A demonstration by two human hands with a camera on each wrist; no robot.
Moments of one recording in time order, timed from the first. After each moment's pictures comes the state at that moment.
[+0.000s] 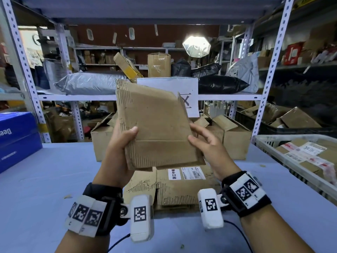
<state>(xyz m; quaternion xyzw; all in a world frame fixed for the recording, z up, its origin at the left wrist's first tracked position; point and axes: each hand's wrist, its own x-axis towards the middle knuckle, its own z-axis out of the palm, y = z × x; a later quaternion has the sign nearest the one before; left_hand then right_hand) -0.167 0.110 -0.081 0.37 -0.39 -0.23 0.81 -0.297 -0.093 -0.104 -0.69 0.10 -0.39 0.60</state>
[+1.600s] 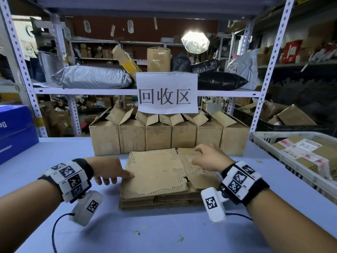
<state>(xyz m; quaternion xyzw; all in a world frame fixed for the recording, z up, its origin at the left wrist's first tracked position) -0.045 0.105 -0.132 0.90 -0.36 -0.25 0.04 -0.301 -0.108 -0.114 -0.90 0.39 -0.09 0.20</state>
